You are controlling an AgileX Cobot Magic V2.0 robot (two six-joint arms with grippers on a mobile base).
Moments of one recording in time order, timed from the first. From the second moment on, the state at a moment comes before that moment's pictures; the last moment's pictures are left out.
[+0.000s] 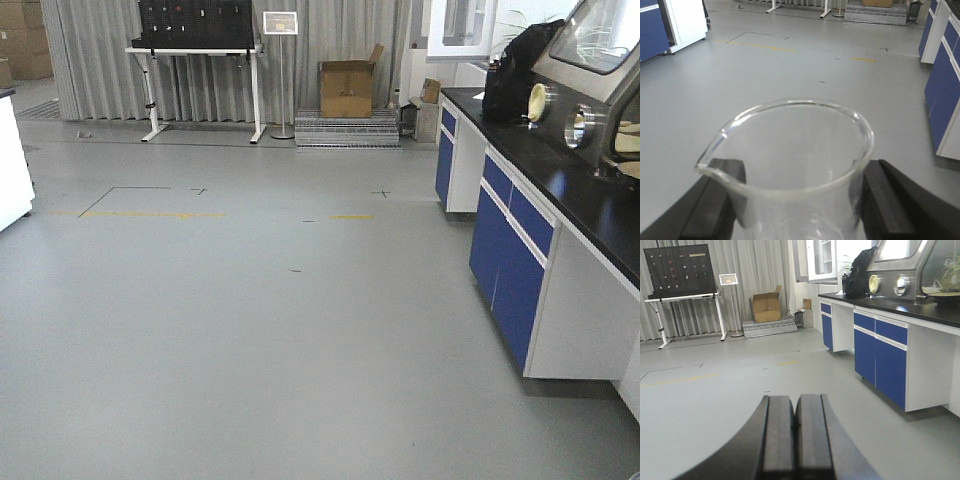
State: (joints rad) left arm -0.26 -0.01 0.03 -0.03 0.01 0.09; right arm 0.48 0.45 -0.28 -0.84 0.27 0.80
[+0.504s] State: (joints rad) left arm -0.26 -0.01 0.03 -0.03 0.01 0.09; right arm 0.48 0.45 -0.28 -0.84 0.27 0.80
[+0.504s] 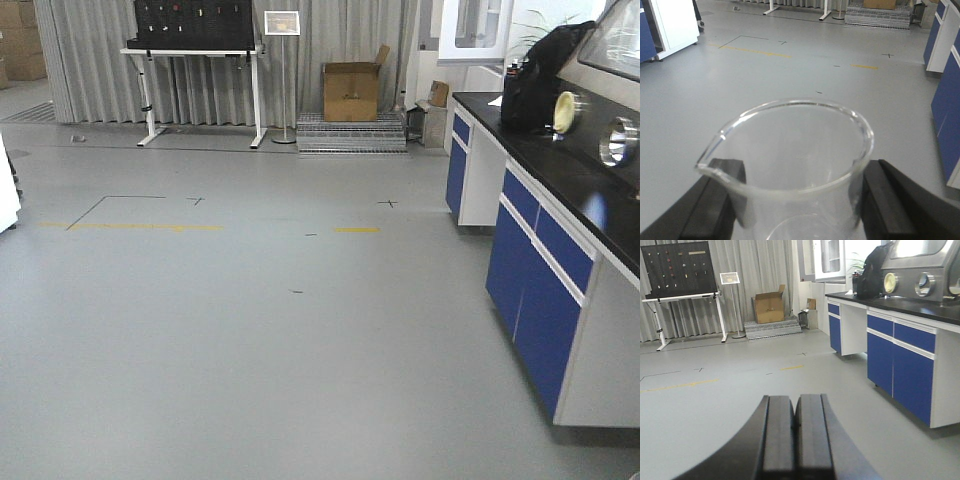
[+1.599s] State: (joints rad) left arm -0.26 -0.01 0.03 -0.03 0.01 0.09; right arm 0.48 0.45 -0.28 -0.84 0.27 0.80
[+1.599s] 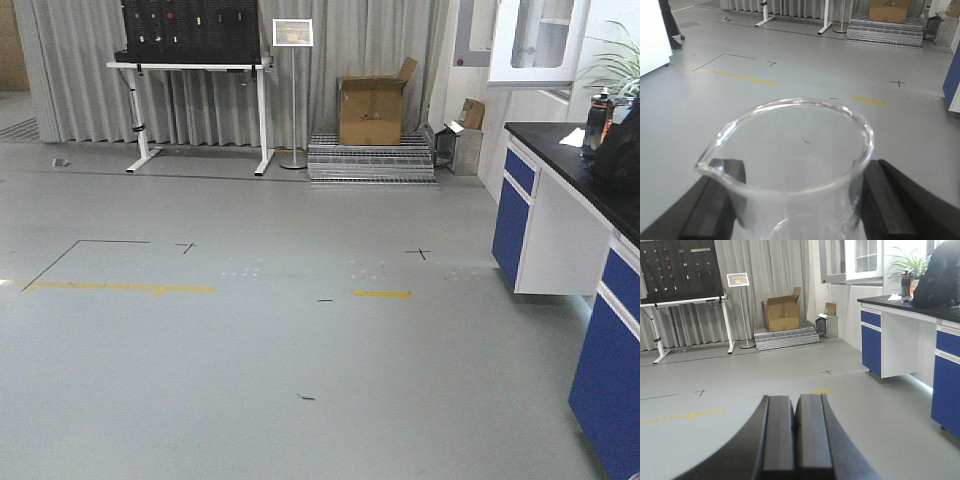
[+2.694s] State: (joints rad) left arm -0.26 -0.01 0.03 -0.03 0.01 0.09; right arm 0.48 0.45 -0.28 -0.84 0.27 0.80
